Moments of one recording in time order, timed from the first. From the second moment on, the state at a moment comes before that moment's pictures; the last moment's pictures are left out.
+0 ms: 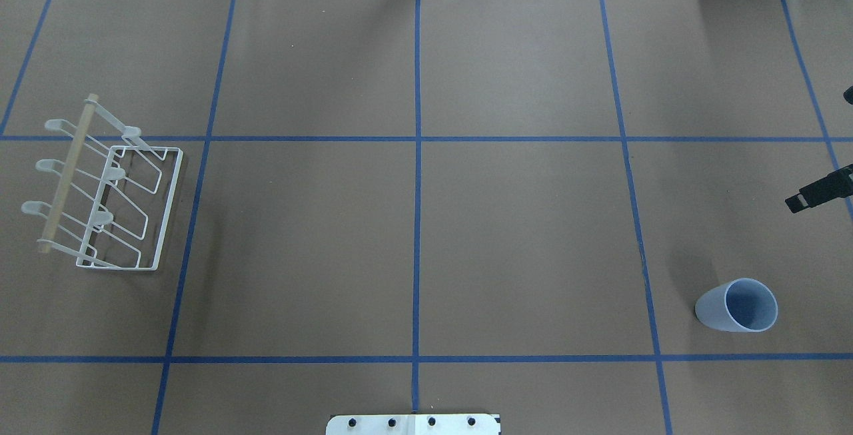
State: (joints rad) left arm -1.27 -1.41 -1.99 -1.74 -2.27 -0.22; right arm 1.14 -1.74 2.04 -1.43 2.39 0.27
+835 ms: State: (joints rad) left arm -1.27 -1.41 -1.99 -1.74 -2.27 -0.23; right arm 0.88 -1.92 2.03 -1.03 2.29 0.48
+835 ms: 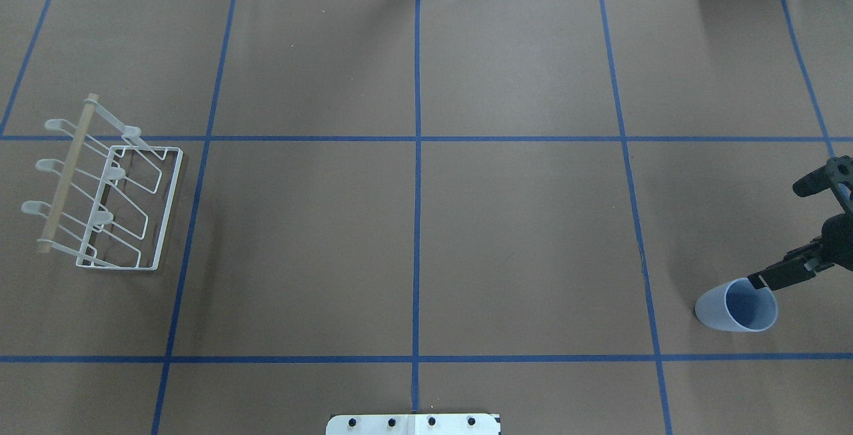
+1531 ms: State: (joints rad) left arm -1.27 -1.41 -2.00 -1.74 -2.27 -0.23; right arm 0.78 -1.93 2.01 -1.01 2.21 0.48
